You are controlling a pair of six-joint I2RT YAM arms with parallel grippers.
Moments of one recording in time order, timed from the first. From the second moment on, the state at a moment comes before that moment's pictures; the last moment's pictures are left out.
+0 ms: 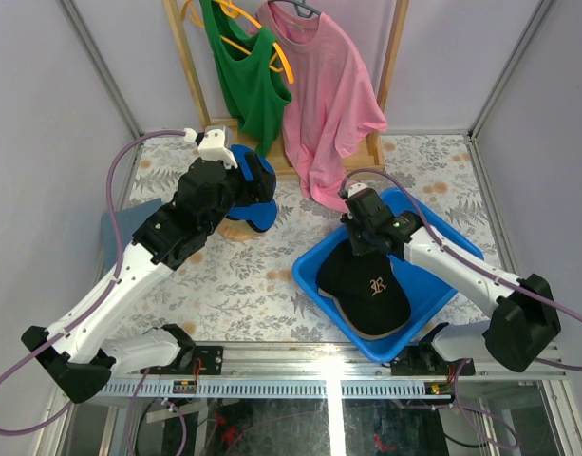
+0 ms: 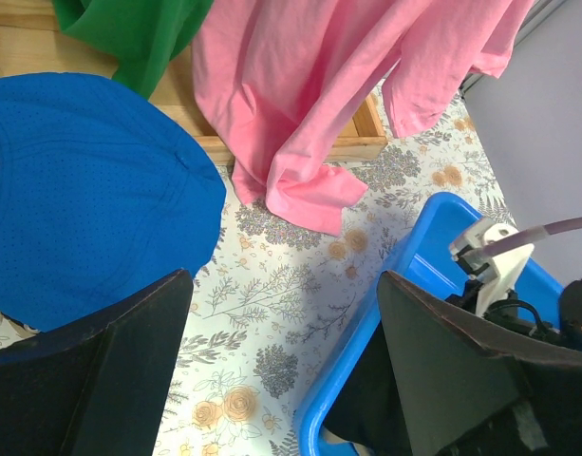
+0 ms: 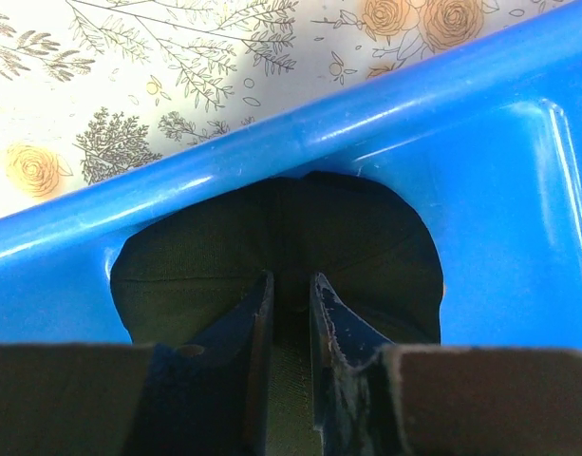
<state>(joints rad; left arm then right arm) -0.68 1.12 1.28 -0.46 -0.33 -0.49 0.66 1.35 1.01 -0.64 0.17 0.23</state>
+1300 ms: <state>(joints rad) -0.55 1.18 1.27 -0.38 0.04 -0.66 0.66 1.11 1.44 -0.80 0.09 0.18</state>
